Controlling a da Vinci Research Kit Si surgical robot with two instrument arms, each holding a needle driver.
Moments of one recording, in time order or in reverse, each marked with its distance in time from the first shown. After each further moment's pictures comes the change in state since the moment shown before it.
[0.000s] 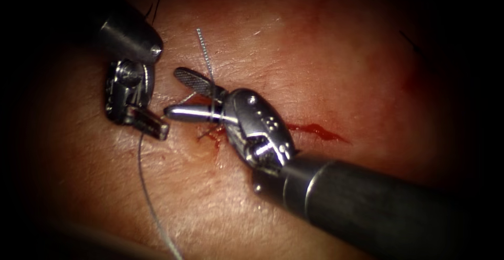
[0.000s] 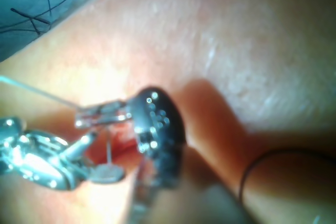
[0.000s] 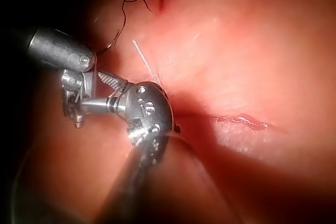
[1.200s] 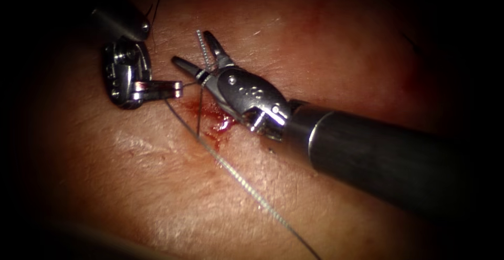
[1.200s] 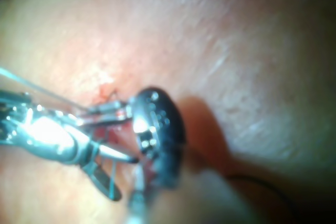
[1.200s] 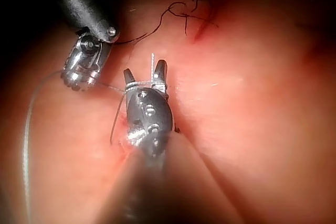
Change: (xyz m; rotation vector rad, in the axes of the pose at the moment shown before) right arm -0.004 0.005 0.003 -0.504 -0.316 -0.253; left arm -0.002 -0.001 -0.001 0.345 -0.220 0.007
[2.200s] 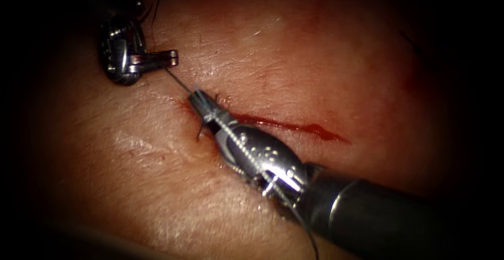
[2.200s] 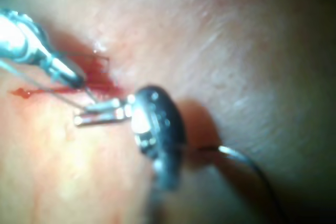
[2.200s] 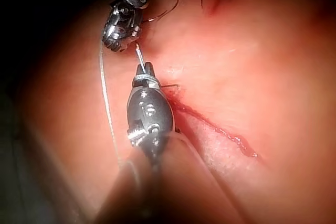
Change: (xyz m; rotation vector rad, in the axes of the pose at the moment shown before) right arm 0.002 -0.007 -0.010 0.116 0.048 -0.030; left arm 0.000 -0.006 -0.001 0.113 -0.065 -0.109
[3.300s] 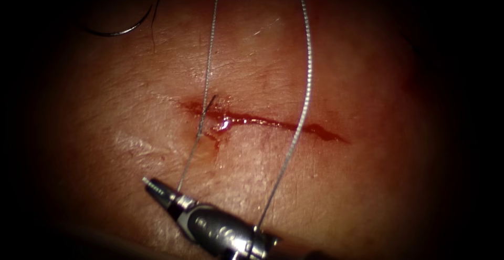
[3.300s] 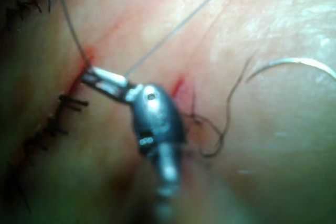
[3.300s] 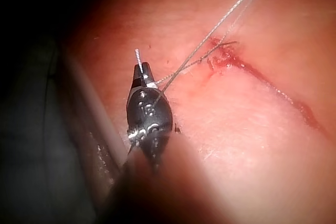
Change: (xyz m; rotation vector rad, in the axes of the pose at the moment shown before) right arm -0.008 -0.011 -0.002 0.347 -0.128 -0.138; left arm -0.006 -0.022 0.009 0.018 -0.167 -0.046
